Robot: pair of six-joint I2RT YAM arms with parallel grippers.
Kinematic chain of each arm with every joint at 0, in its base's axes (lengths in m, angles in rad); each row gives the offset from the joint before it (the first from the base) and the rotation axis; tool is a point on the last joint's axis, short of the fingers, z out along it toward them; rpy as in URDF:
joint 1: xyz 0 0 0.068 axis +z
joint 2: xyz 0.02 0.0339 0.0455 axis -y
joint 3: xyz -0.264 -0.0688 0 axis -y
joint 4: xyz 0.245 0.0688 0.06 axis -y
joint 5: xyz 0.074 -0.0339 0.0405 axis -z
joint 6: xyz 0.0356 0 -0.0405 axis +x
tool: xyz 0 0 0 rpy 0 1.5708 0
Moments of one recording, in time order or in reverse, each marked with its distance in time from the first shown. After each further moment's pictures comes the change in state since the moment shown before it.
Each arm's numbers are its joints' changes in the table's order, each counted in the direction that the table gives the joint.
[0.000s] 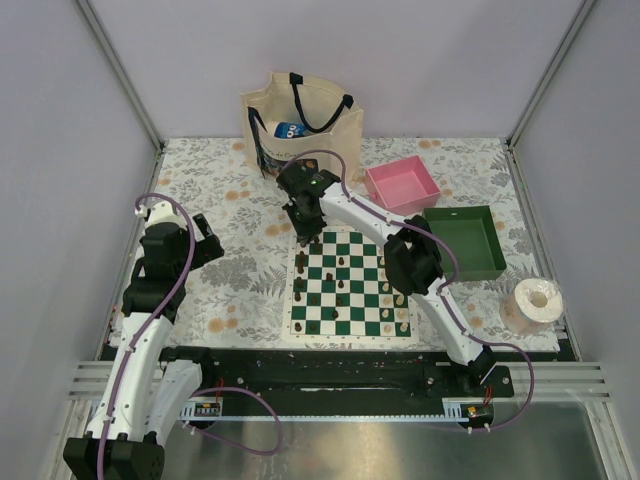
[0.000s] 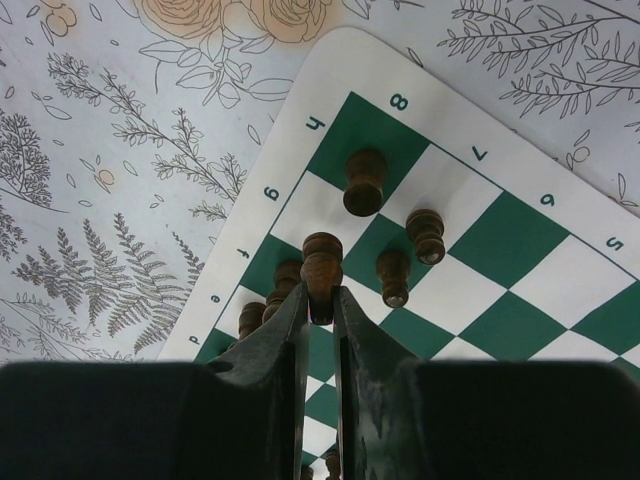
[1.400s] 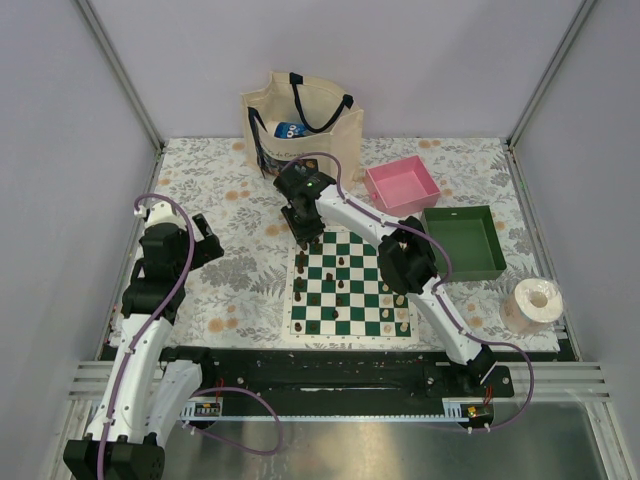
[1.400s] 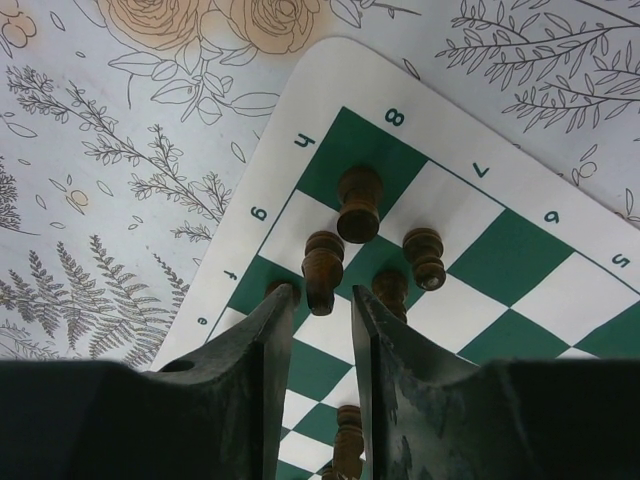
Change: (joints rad) left arm 0.000 0.010 0.000 0.000 0.000 0.000; right arm 0.006 -0.060 0.061 -0.032 0.031 0.000
